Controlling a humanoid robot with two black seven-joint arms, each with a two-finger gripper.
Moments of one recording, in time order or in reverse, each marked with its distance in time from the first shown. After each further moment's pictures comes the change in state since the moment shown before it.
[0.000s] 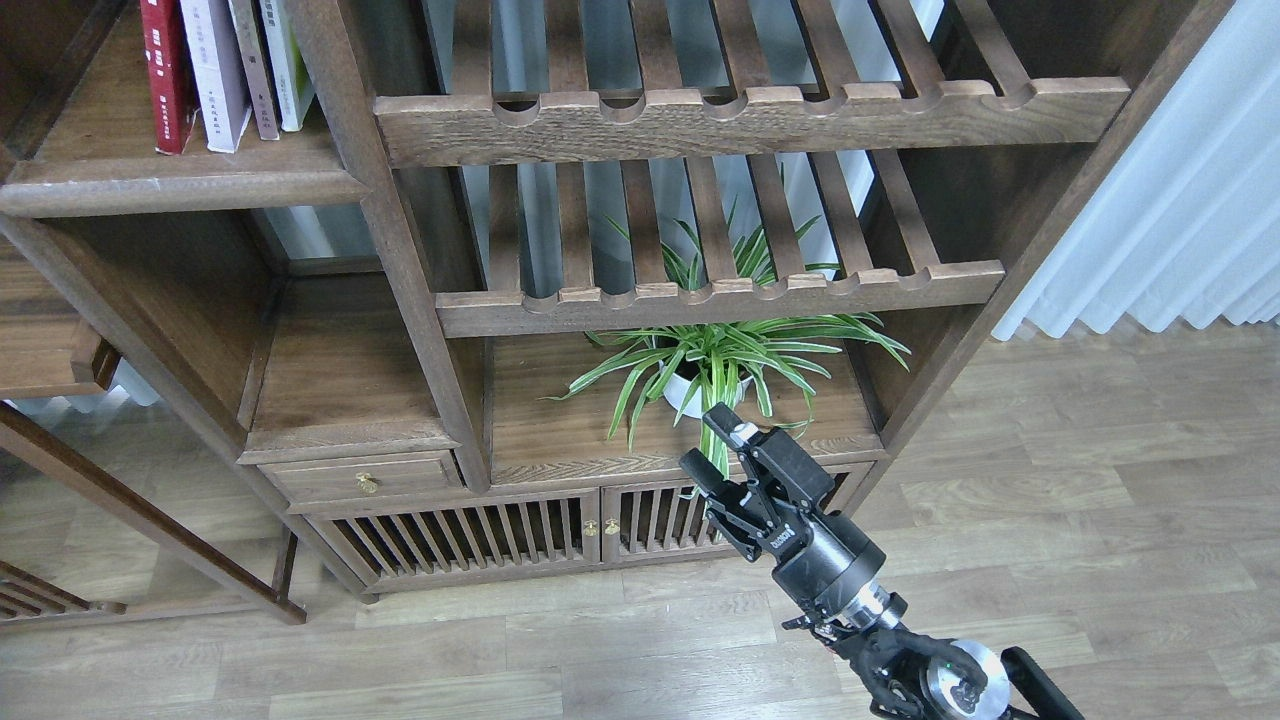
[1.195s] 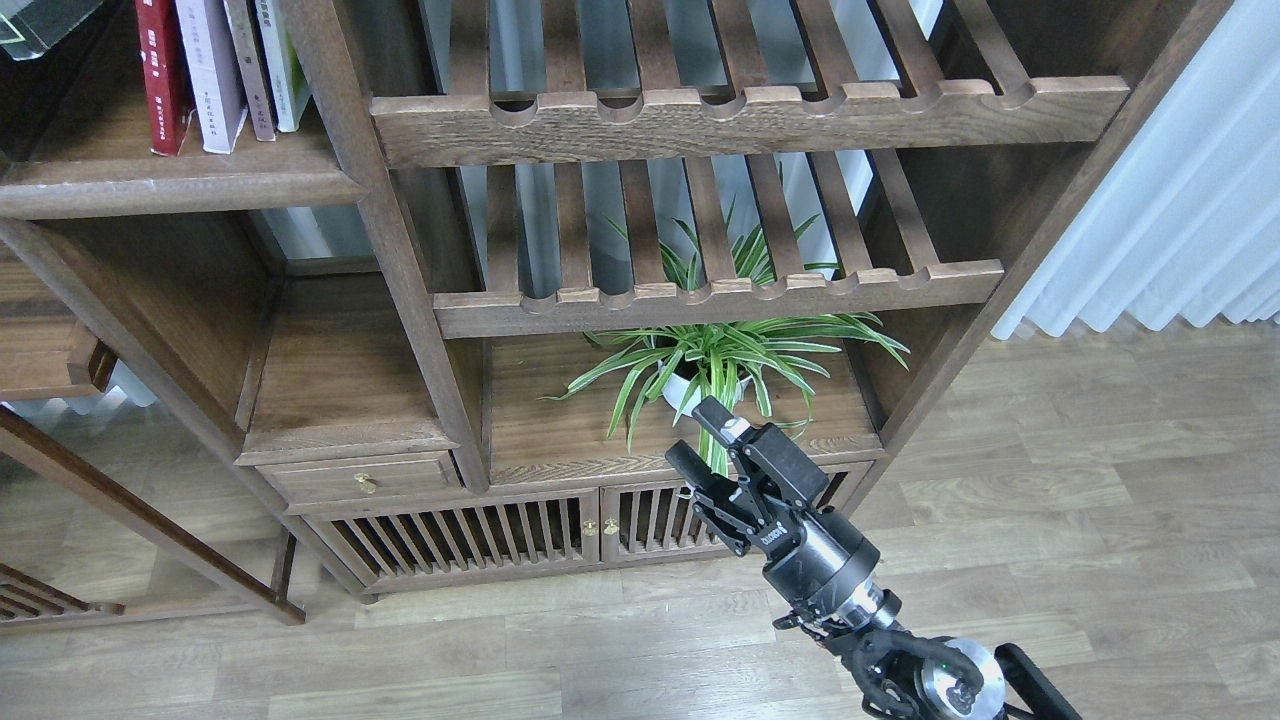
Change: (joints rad) left arm -0.194 -0.195 0.079 0.002 0.616 0.057 0.000; right arm -0.002 0.000 -0.025 0.057 0.001 0.017 0.000
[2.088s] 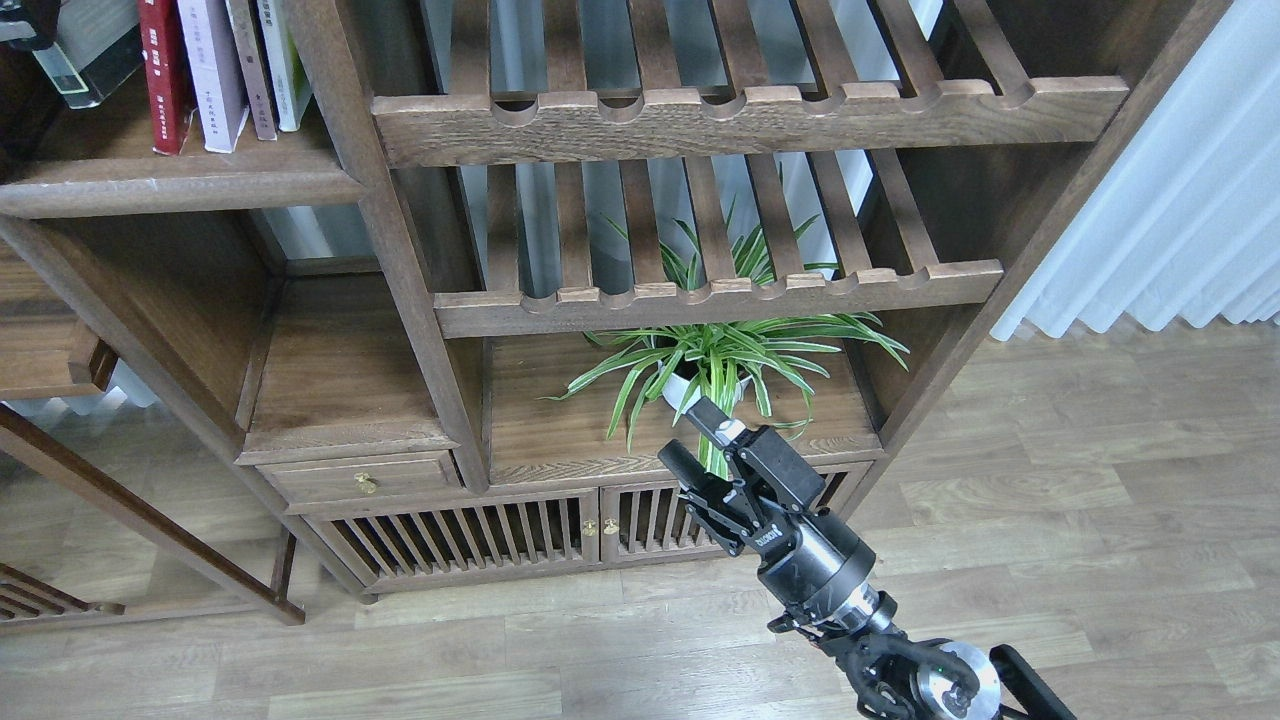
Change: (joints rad) left arm -0.042 -0.076 0.190 0.054 0.203 0.244 -0.159; right arm 0.001 0.000 -0.017 0.001 0.000 0.020 0.000
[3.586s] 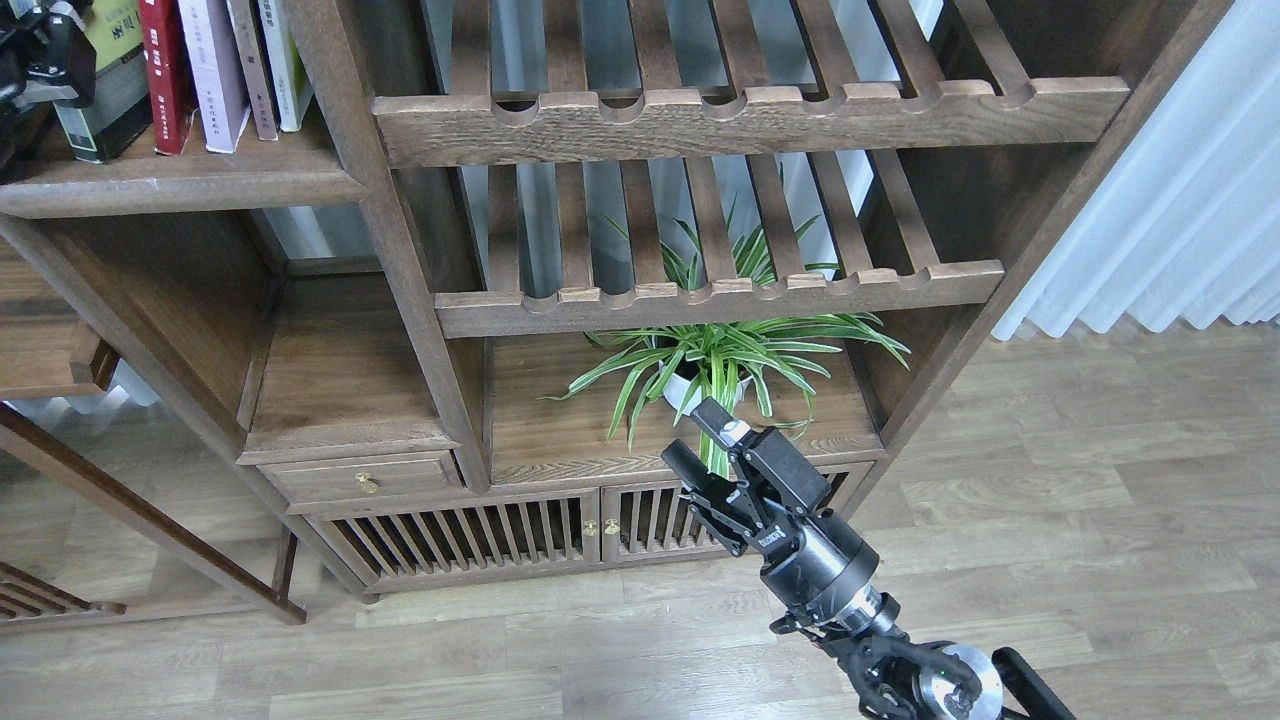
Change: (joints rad) left arm 0.056 0.047 0.110 0.104 0.005 -0.100 -0.253; right arm -0.006 0.000 0.003 -0.001 -0.001 0.014 0.000
